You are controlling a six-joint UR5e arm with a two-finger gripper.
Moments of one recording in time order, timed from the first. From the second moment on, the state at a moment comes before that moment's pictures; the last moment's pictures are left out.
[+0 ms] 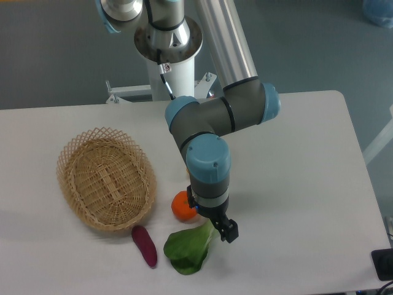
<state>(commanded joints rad) 2.36 -2.11 -1.44 -0.96 1.59 1.27</state>
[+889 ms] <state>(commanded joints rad) 2.57 -2.13 -1.29 -1.07 1.56 1.33</state>
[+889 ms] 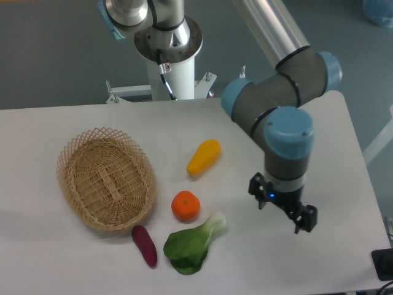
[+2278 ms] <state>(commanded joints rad) 2.66 -2.17 -1.22 -1.17 1.55 1.46</state>
